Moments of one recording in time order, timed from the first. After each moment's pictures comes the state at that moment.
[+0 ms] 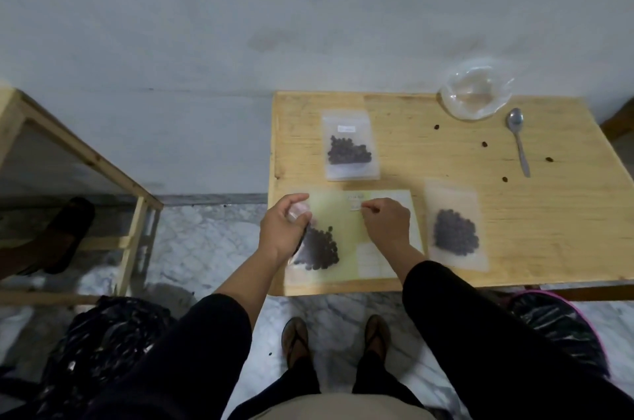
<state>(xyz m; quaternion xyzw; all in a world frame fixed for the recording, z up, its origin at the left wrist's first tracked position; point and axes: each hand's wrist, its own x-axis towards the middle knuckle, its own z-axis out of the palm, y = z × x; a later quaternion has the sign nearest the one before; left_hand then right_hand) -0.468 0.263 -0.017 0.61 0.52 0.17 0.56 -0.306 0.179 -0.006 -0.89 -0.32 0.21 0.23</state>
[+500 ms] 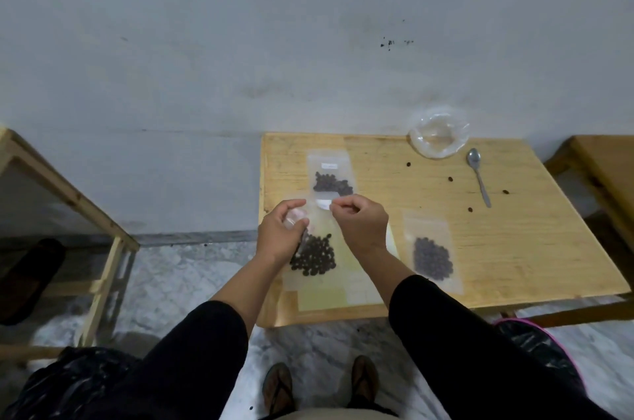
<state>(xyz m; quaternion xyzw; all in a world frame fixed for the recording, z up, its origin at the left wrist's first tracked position) -0.450 0.277 0.022 0.64 0.47 0.23 0.56 -0.334 0.205 0.058 -0.84 -0.28 0.15 0.45</state>
